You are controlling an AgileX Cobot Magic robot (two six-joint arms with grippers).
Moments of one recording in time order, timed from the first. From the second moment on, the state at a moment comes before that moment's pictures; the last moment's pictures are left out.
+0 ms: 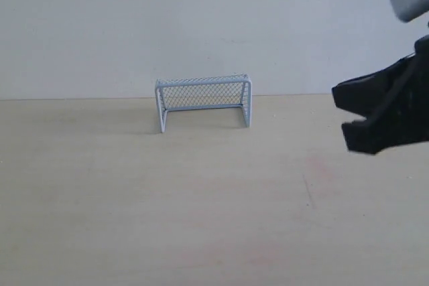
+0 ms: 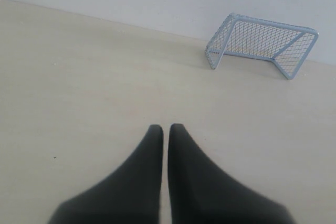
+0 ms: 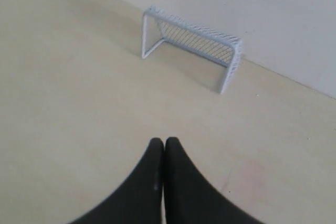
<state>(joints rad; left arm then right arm) -0.01 0.00 0.00 0.15 0.34 -0.39 0.46 0.94 -0.73 0.36 0.33 -0.44</state>
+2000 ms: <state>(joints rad) -0.01 0.00 0.00 0.15 0.34 -0.39 -0.09 0.01 0.00 0.78 0.08 -0.52</state>
